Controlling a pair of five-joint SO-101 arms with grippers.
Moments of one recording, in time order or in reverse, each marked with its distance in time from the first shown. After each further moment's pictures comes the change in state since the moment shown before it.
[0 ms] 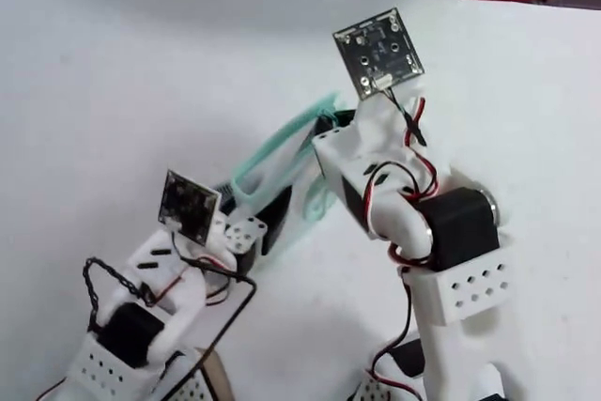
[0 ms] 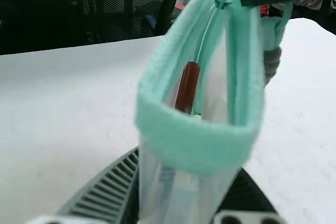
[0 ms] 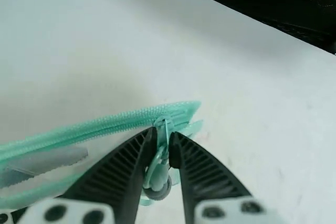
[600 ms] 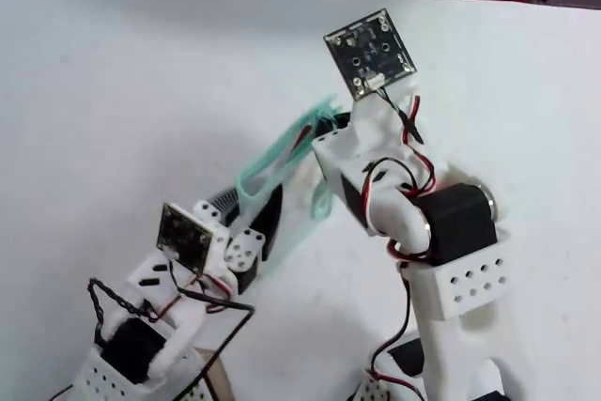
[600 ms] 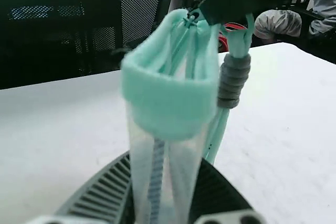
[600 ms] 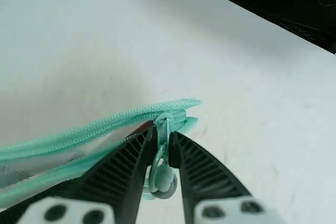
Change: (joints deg) left arm 2.2 -14.8 9.1 -3.3 -2.2; right arm -0.2 0.3 -0.1 0.8 2.5
